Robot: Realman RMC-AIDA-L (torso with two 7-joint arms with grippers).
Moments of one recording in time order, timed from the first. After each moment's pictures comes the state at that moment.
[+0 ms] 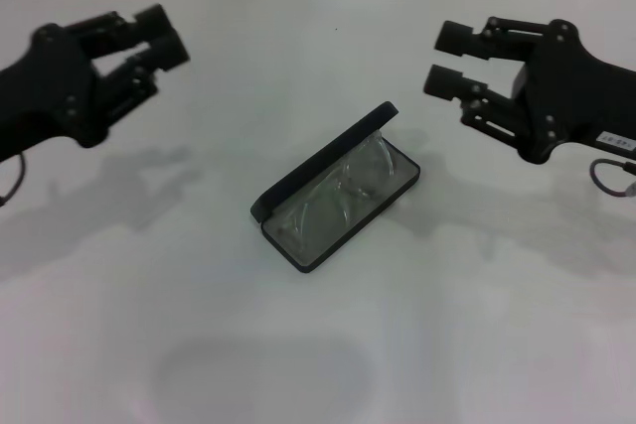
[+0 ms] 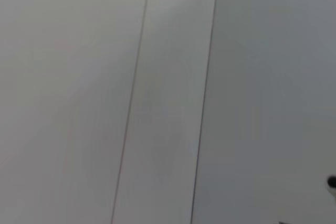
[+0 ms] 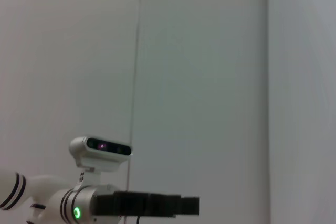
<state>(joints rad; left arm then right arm) -0.32 -2.05 0.82 0.76 1.41 1.77 -1.30 0.40 2.02 -1.29 -0.74 -1.10 -1.60 1.04</state>
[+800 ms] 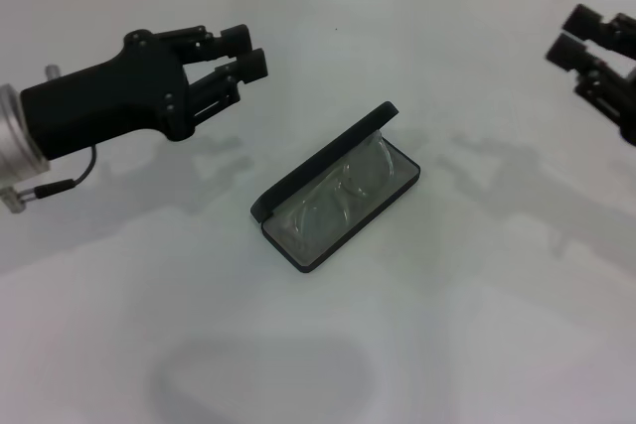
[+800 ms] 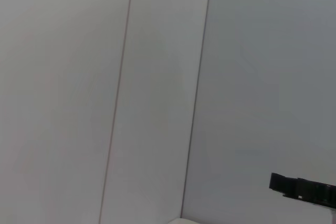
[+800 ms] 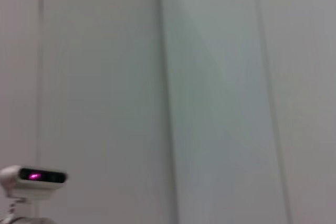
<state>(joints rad) -0.43 -2.09 0.82 0.73 1.57 1.64 -1.30 0.33 2.01 -1.06 -0.56 -1.09 -1.65 1.00</state>
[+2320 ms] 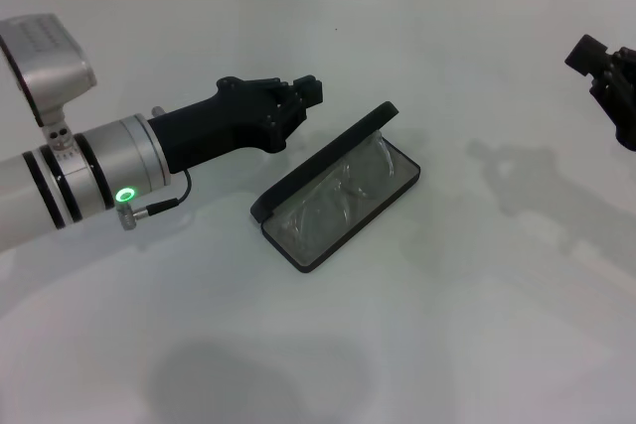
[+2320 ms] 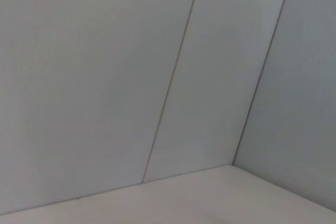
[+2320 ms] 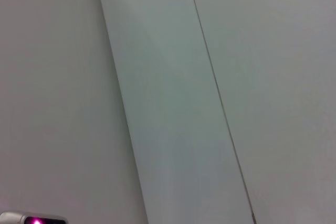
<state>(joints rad) -0.62 -2.10 0.84 0.28 1.55 1.30 -1.12 0.36 2.02 -0.98 -0.41 -1.12 -1.62 1.00</state>
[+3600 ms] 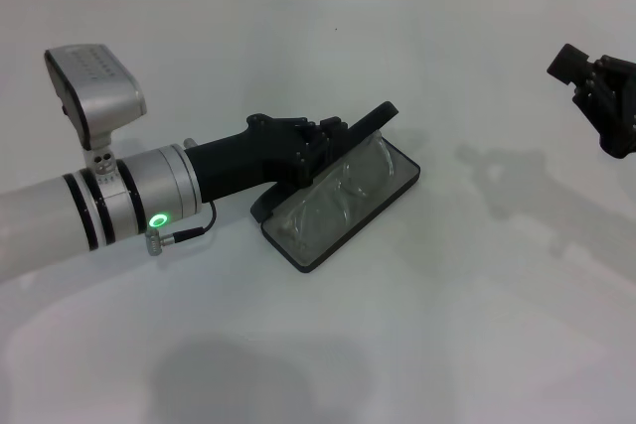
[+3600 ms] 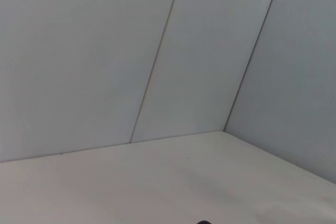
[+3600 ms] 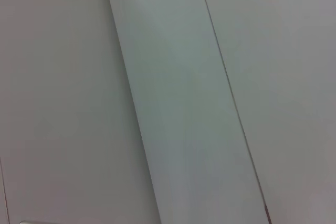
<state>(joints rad) -0.67 -2.11 0.89 0.16 1.54 1.23 -1.08 0.38 2.02 -1.01 -0.39 -1.12 -1.62 1.00</state>
